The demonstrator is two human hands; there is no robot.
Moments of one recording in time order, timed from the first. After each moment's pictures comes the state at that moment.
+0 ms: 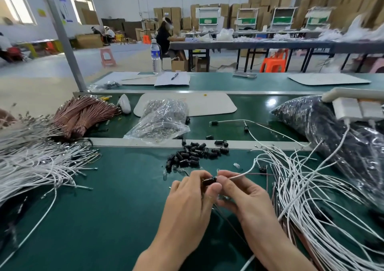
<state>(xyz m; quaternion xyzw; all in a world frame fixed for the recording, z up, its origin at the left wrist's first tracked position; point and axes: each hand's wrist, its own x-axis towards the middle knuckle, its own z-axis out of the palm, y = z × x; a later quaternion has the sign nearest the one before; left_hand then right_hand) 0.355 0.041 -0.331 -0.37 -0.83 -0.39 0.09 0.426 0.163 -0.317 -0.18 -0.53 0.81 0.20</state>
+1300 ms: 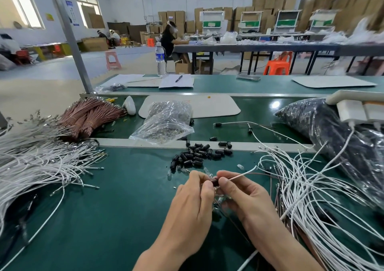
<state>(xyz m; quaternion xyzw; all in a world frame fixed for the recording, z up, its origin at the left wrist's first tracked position) 0.359 0.034 -0.329 -0.33 -0.81 -0.48 -0.01 0.424 0.165 -0.319 -0.12 -0.55 0.81 0.17</state>
